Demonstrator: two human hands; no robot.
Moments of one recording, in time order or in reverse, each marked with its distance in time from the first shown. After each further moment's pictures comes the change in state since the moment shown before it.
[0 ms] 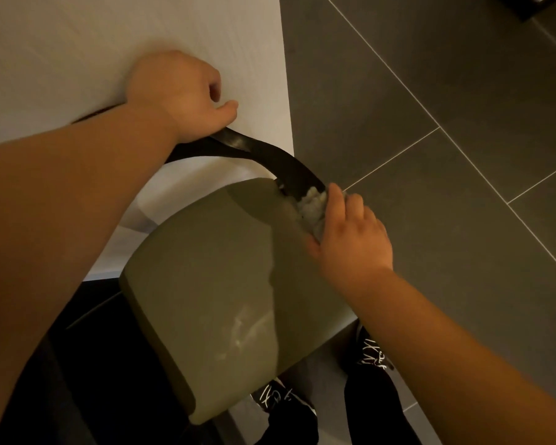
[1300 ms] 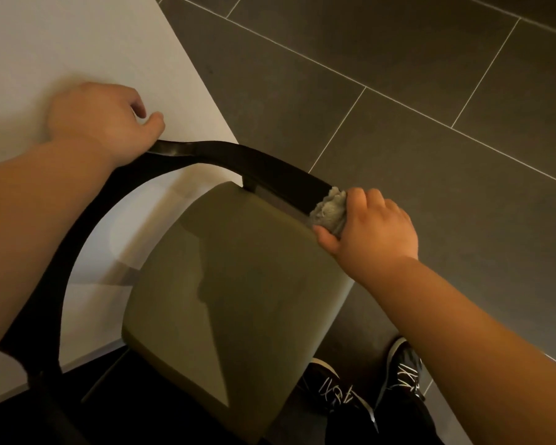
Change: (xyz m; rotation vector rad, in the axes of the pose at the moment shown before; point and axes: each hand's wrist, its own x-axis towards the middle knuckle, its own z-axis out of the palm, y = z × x) left_hand 0.002 -0.001 0.012 0.016 0.015 0.039; right_hand -0.088 0.032 0.022 0.038 0.168 0.369
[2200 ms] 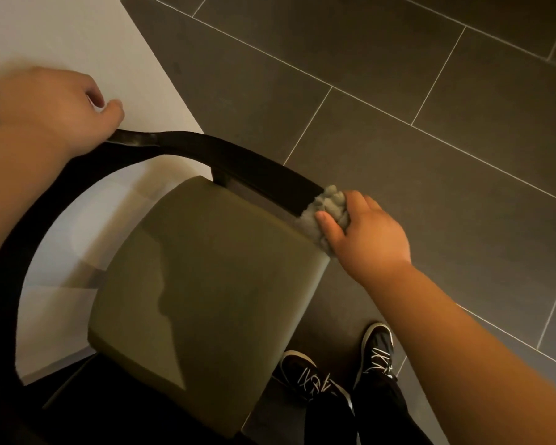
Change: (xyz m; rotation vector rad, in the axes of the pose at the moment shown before) left_hand 0.014 -0.027 0.029 -0.064 0.097 0.004; right_hand -0.036 0.042 0.007 0.290 0.046 0.101
